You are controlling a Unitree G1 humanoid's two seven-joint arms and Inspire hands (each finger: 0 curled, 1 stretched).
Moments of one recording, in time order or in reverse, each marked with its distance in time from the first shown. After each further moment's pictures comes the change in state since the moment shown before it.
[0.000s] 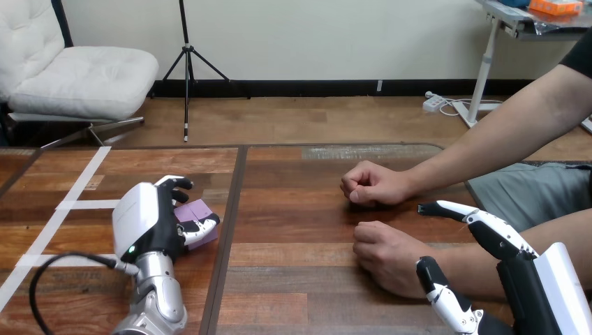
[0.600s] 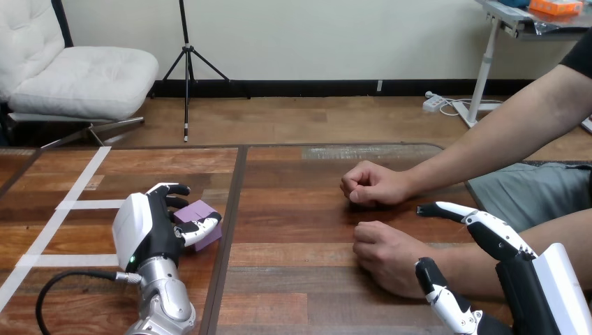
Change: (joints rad) left arm 0.006 -0.038 0.085 0.000 -0.083 -0.018 -0.018; right arm 0.000 0.000 0.000 0.000 -0.001 0.002 0.006
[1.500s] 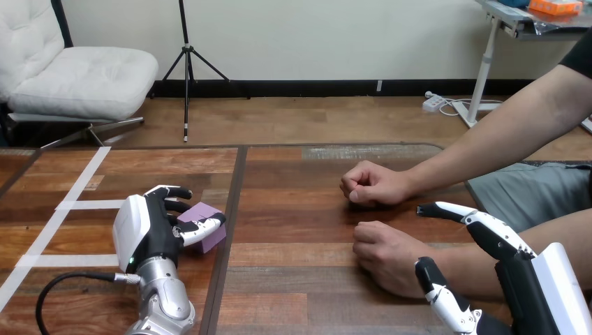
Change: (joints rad) left arm 0.000 0.000 0.020 0.000 0.004 -0.003 -0.018; right arm -0.002 0.001 0.001 0.000 -0.005 0.010 0.000
